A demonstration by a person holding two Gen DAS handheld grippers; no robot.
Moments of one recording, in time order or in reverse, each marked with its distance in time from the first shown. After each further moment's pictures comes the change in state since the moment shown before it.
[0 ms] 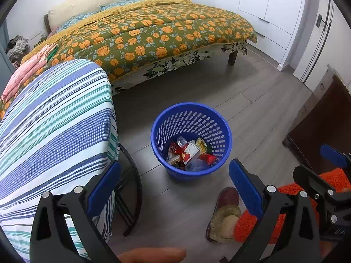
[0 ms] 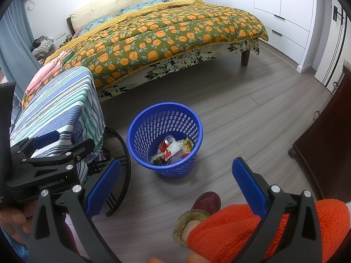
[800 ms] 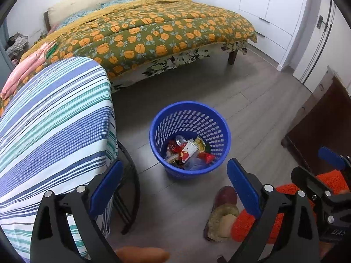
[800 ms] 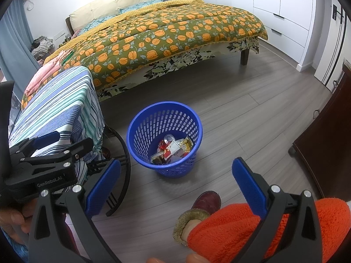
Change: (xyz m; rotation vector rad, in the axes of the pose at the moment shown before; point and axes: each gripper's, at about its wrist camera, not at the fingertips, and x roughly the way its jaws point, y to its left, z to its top) left arm -0.002 0.002 0.002 -0.009 0.015 -0.001; right arm 0.001 -0.002 0.001 -0.001 0.003 0.001
